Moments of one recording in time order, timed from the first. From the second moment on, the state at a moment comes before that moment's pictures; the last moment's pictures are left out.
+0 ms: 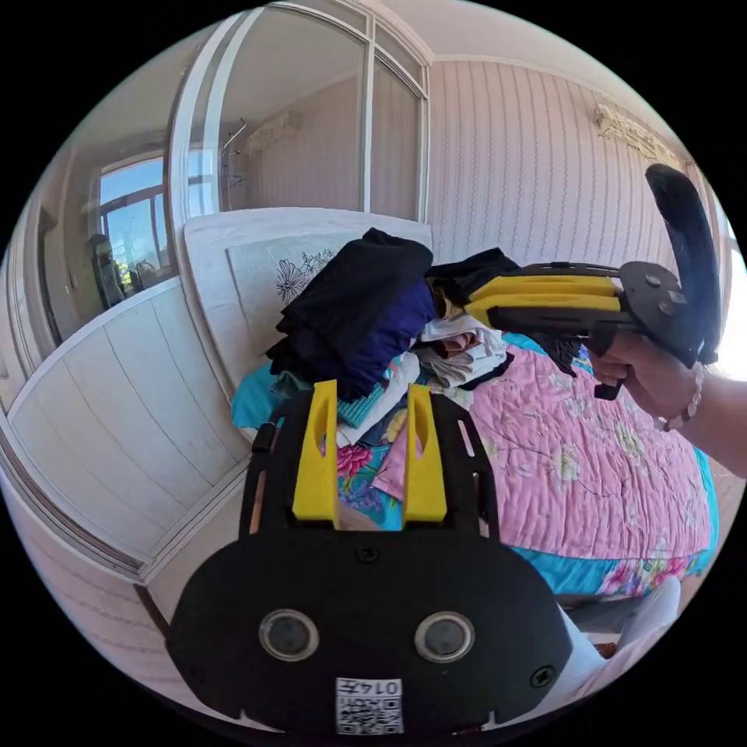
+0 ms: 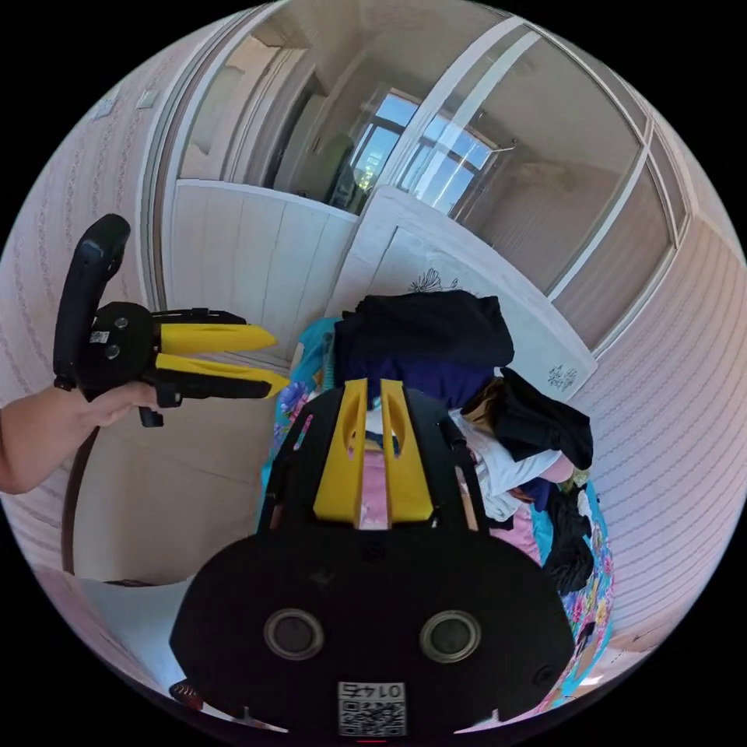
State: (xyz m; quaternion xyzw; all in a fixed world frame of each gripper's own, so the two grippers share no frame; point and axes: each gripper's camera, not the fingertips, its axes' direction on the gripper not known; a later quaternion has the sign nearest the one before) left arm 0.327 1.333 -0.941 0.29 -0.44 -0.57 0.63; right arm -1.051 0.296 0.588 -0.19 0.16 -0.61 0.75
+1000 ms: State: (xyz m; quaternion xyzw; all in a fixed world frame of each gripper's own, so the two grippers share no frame) left arm 0.172 1.327 -0.964 0.40 -0.42 -0.52 0.63; right arm -0.972 0.159 0.664 -0.20 0.17 -0.54 0.80
